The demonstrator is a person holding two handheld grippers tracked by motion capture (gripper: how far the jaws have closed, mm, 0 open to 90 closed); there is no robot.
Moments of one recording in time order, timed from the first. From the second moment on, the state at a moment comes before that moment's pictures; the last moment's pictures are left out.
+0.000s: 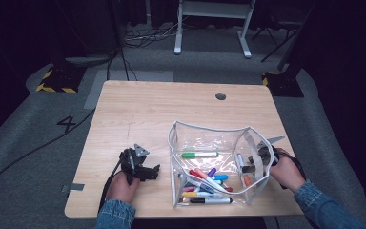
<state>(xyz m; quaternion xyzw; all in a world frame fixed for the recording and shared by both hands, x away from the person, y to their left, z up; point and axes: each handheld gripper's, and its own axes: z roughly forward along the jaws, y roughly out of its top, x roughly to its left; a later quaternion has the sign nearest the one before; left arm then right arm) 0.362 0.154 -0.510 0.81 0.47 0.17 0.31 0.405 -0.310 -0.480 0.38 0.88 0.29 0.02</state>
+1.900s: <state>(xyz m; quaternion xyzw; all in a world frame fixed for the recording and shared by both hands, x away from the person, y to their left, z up) 0.363 0.154 -0.510 0.81 0.47 0.17 0.31 0.359 -0.252 -0.249 0.22 0.92 0.32 0.09</state>
